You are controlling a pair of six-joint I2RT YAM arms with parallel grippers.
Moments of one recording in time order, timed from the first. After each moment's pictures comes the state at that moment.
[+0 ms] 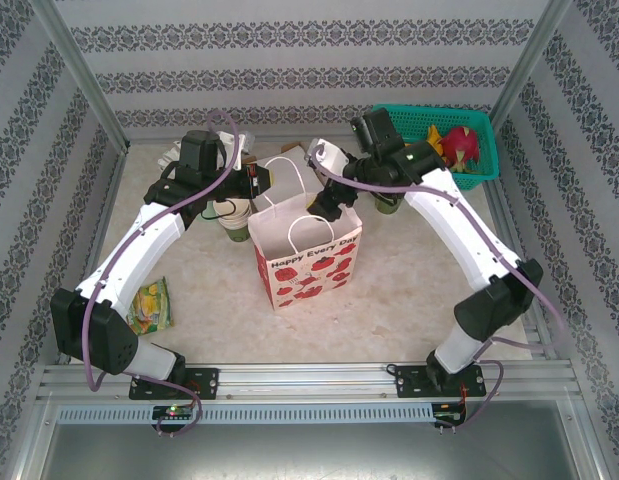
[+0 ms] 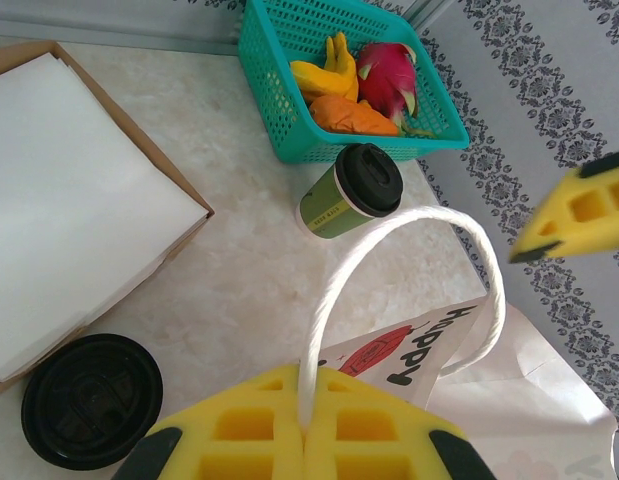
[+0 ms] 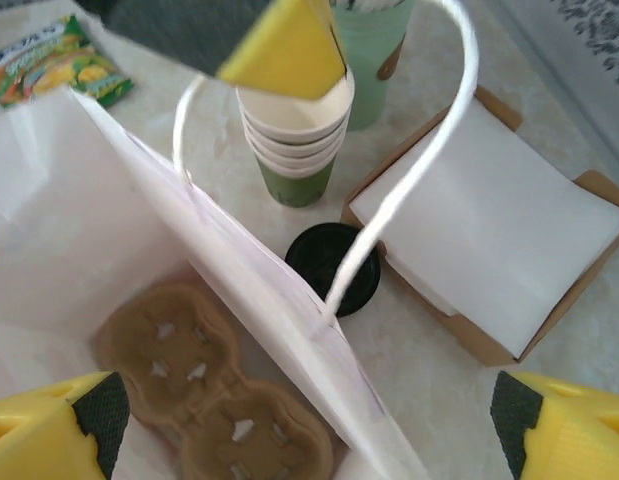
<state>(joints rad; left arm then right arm) -0.30 1.44 1.37 -0.48 0.50 -0.38 0.50 1.68 1.84 -1.04 -0.50 -0.56</state>
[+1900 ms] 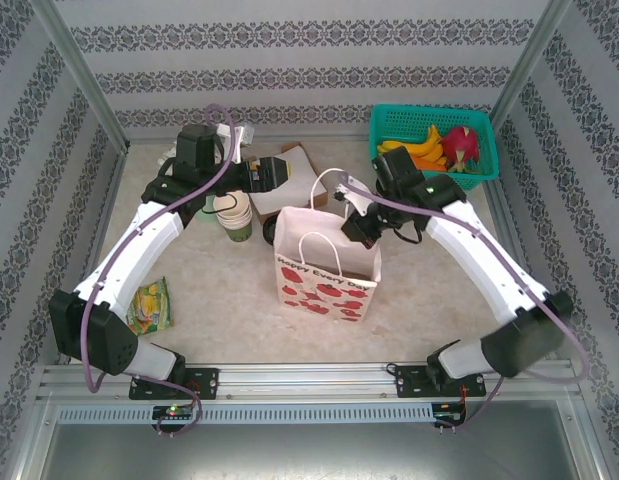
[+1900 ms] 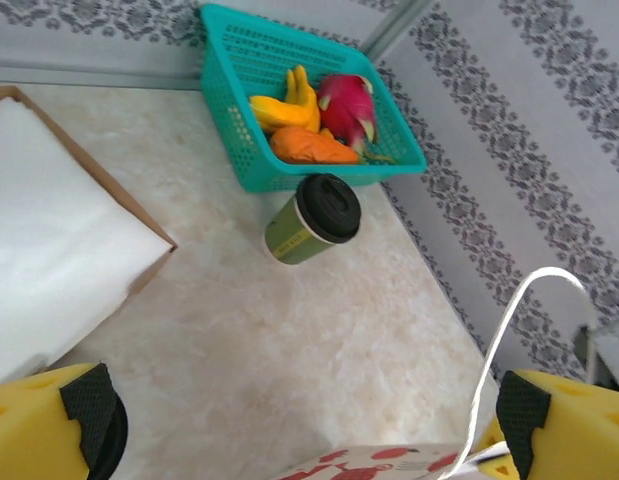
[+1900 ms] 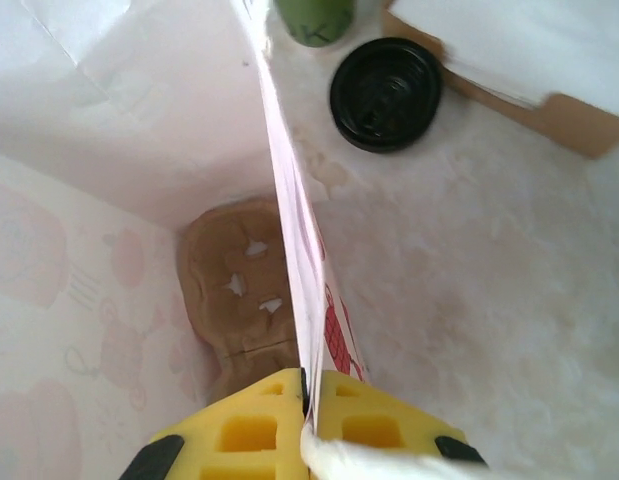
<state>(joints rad) -0.30 1.44 1.40 -0.43 0.52 -0.42 0.46 1.39 1.42 -1.05 -0.42 -0.30</state>
